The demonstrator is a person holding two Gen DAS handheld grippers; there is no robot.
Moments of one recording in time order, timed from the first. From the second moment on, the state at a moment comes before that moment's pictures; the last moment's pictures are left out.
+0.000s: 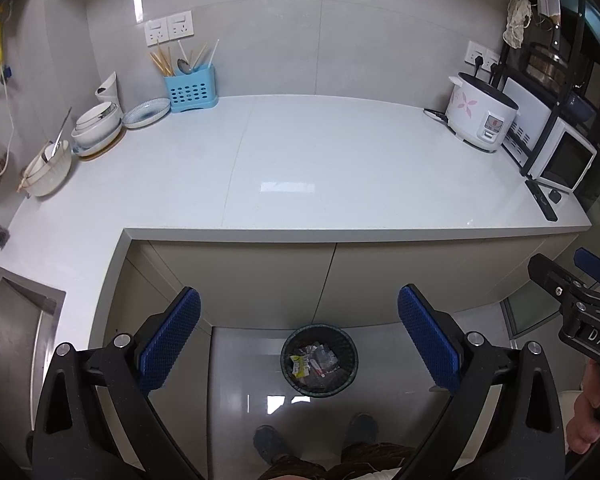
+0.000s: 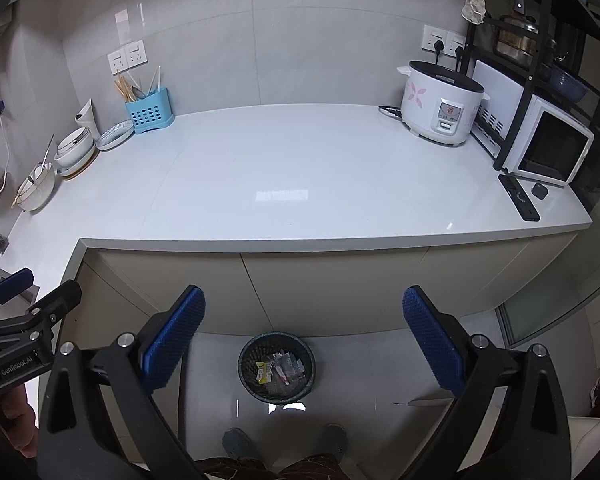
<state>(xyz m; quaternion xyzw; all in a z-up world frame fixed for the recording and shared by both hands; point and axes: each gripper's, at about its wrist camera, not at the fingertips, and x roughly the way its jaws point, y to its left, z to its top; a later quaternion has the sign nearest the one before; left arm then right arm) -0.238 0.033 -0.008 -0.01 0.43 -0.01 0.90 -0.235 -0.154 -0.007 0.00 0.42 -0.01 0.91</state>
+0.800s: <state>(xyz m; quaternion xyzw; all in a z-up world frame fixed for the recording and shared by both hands) -0.237 0.027 -0.009 -0.01 0.43 -0.01 0.90 -0.232 -0.154 -0.011 0.01 0.42 -0.01 0.91</state>
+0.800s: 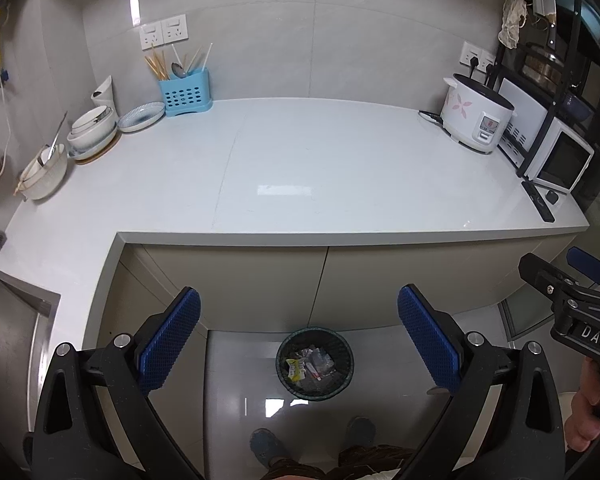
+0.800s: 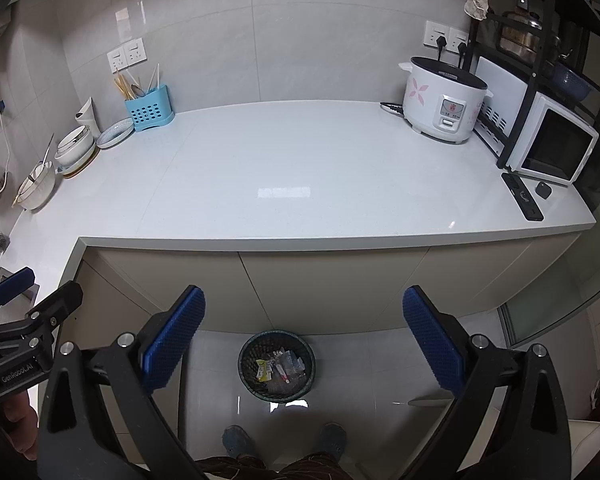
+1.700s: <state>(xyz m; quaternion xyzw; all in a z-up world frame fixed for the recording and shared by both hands) -0.240 0.028 -0.005 0.00 0.42 -0.01 0.91 -0.230 -0.152 -0.011 0.01 0.42 -0.01 0.91</state>
